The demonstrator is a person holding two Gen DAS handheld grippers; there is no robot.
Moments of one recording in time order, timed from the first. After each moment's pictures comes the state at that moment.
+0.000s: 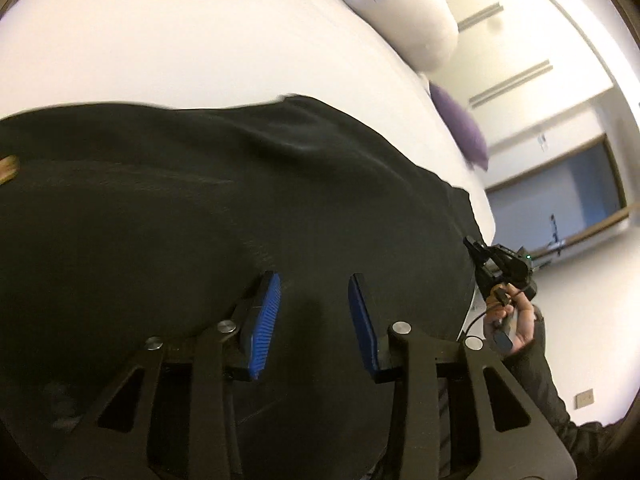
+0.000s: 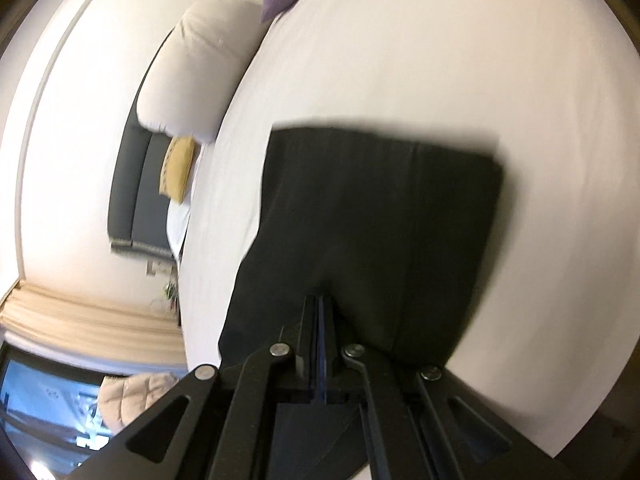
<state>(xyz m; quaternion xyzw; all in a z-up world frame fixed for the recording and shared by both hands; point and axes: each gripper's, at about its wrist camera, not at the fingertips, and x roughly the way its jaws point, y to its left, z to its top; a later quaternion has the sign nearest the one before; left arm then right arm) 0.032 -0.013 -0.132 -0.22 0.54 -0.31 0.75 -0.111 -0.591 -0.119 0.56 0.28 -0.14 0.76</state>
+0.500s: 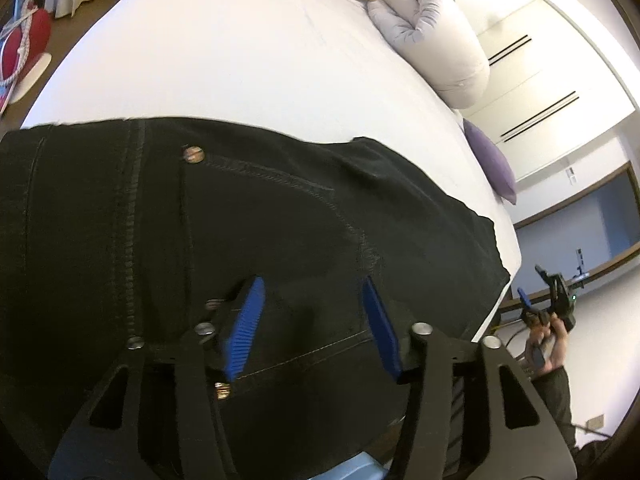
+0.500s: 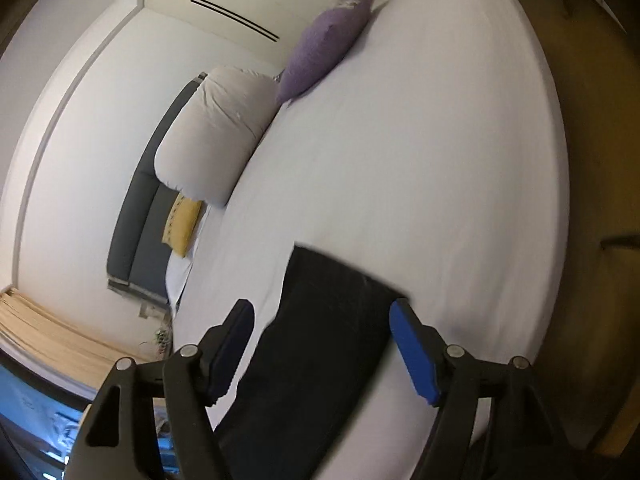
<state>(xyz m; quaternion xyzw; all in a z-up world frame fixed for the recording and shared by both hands) -0.015 0.069 -0.102 -0.22 0.52 -0.24 0.79 -0.224 -0.625 -0.052 0.52 0.20 -0.21 0.80</state>
